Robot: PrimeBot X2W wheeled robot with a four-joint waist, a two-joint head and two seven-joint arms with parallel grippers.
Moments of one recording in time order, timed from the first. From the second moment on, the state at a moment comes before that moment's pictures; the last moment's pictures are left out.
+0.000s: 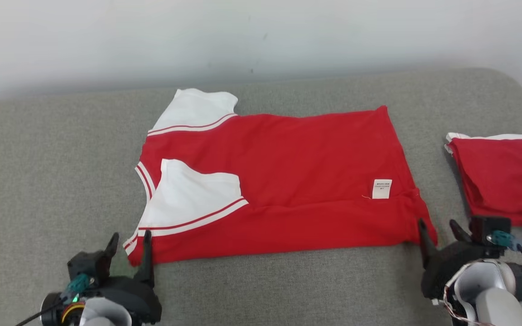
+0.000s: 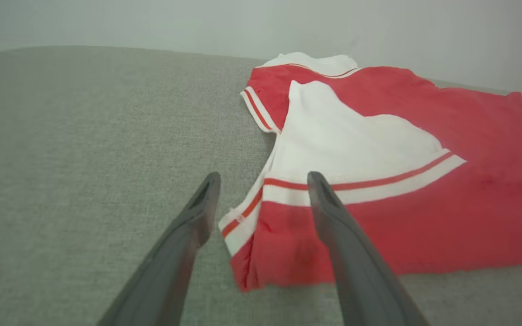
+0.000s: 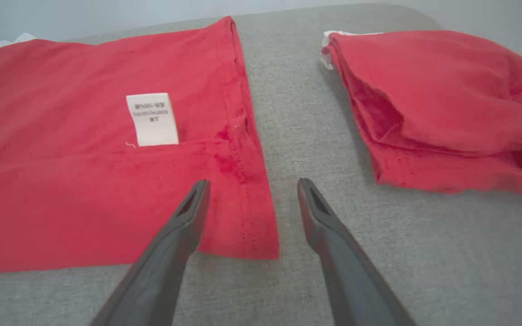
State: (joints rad) left arm -0.38 0.14 -0.16 0.69 -0.34 -0.09 -0.25; right arm -0.29 -0.09 -0.15 0.46 0.08 0.13 0.16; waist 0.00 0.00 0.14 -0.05
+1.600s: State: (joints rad) left arm -0.42 0.08 -0.20 0.88 -0.42 -0.06 -0.25; right arm -0.37 -0.05 -0.24 0.60 -0.04 0.13 0.24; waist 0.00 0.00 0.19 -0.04
